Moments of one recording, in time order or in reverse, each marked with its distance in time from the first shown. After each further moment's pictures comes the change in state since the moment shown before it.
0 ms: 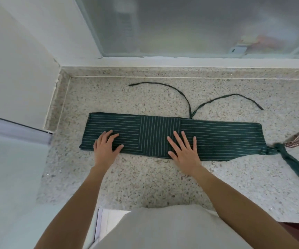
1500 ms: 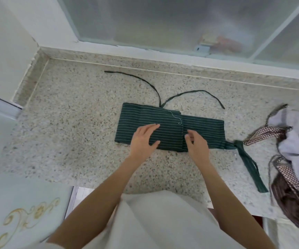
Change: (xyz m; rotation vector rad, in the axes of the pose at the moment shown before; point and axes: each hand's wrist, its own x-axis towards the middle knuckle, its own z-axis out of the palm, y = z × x) left_hand -0.077 0.255 0.062 -0.353 0.047 0.294; right_hand -0.079 0.140 -0.054 0.661 0.239 0.378
